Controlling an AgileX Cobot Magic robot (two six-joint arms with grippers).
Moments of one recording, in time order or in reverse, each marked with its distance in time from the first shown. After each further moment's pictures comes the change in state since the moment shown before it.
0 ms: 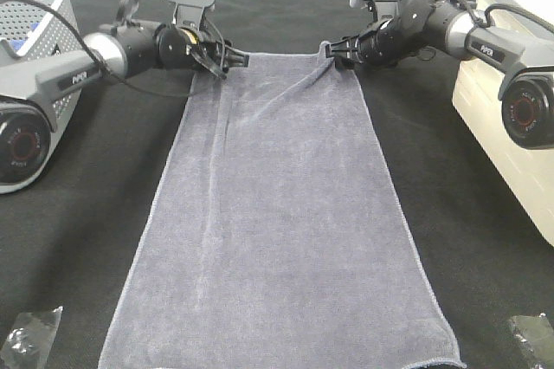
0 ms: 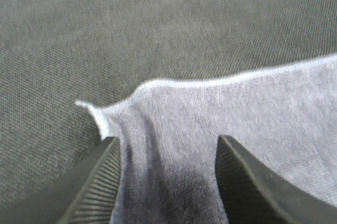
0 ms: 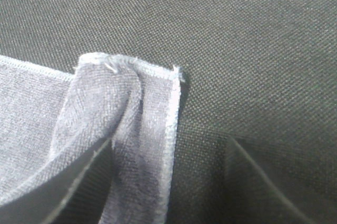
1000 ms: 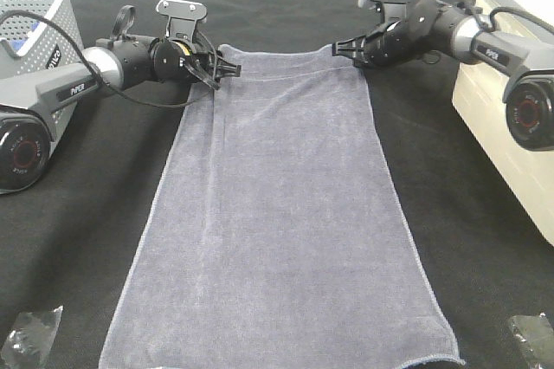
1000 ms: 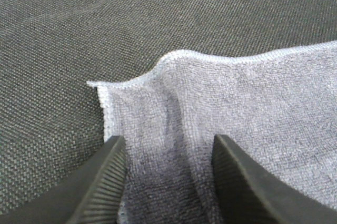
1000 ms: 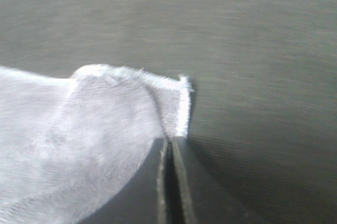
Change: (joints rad) left arm 0.029 0.033 -0.009 -0.002 -0.021 -0.004; right arm -0.031 0.016 -0.002 0.033 -0.027 0.014
